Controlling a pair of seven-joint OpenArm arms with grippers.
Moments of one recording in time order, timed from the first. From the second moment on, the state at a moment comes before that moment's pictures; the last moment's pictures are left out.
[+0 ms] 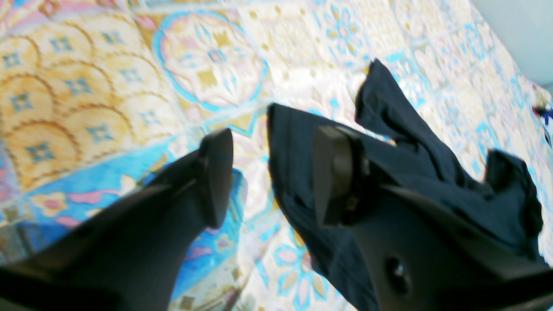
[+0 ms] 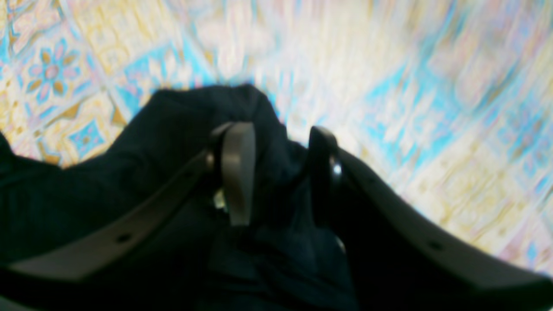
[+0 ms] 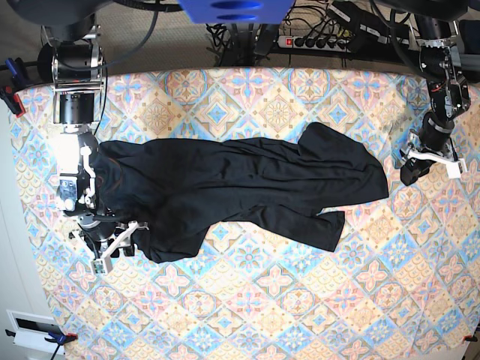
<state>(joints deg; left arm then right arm) 12.3 -27.5 -21.2 81.3 -58.8 -11.2 31.5 20.3 21.0 -2.6 73.4 18.8 13.4 -37.9</state>
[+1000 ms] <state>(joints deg) -20.9 -16.0 -16.5 56.3 -40.1 -4.9 50.3 11.7 18.5 -3.9 87.4 17.0 13.4 -38.0</state>
